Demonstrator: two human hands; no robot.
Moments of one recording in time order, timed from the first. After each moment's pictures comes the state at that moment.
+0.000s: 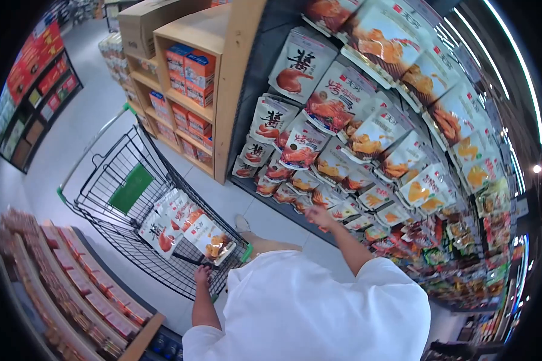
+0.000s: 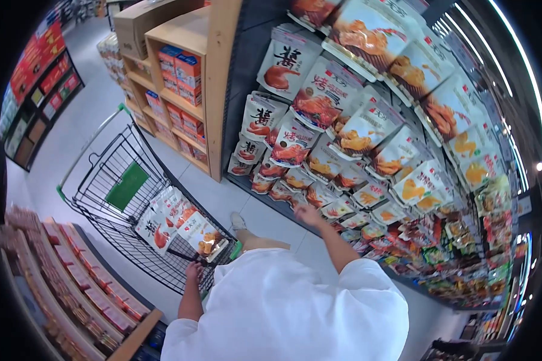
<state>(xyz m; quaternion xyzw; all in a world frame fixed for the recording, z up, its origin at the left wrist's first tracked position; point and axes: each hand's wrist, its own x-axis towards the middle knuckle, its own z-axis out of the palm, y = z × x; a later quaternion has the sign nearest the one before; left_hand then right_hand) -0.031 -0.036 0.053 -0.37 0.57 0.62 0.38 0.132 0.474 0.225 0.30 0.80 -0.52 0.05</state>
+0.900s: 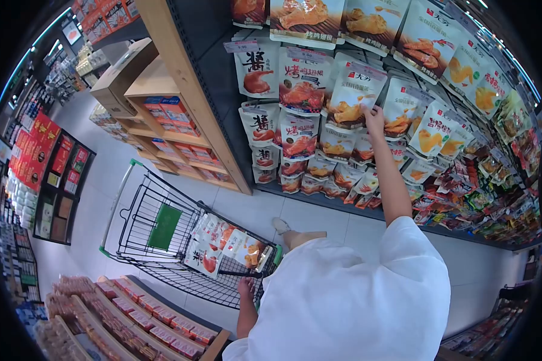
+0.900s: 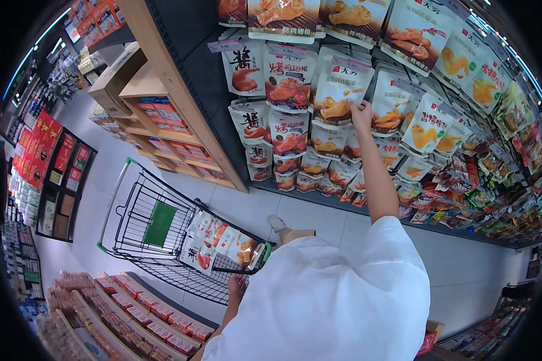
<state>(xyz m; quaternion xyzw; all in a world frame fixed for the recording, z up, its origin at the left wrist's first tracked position) -0.020 -0.049 0.053 -0.33 0.59 0.59 0.45 0.088 0.645 0.428 0.47 0.57 -0.44 -0.51</state>
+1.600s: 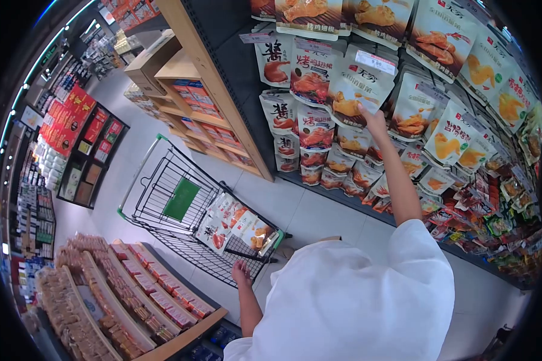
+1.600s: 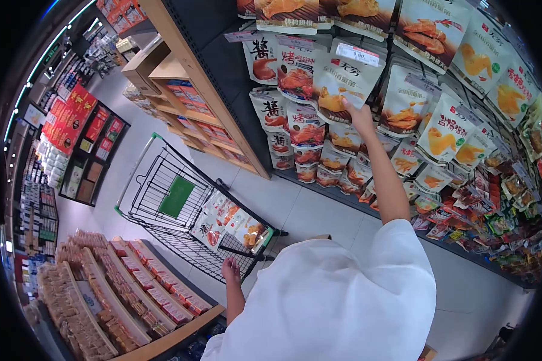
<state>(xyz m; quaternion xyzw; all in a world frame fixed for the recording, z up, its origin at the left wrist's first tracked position) 0.024 -0.027 0.152 -0.35 0.55 0.73 0.20 0.092 0.603 0.451 0.32 0.71 -0.50 -0.37</state>
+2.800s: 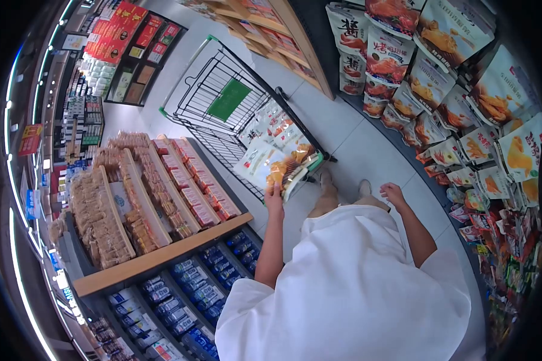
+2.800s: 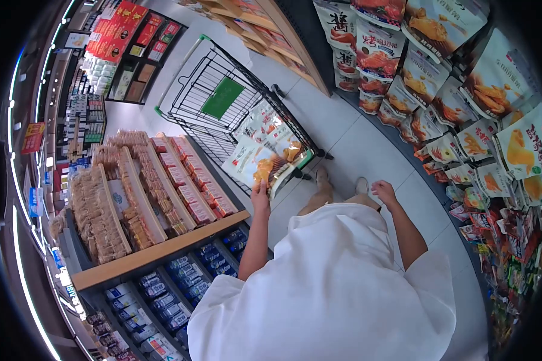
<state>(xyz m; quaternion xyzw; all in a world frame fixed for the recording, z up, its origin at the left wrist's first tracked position) 0.093 0.020 0.222 -0.22 0.70 0.68 0.10 0.297 0.403 0.136 0.41 0.59 -0.67 0.18</state>
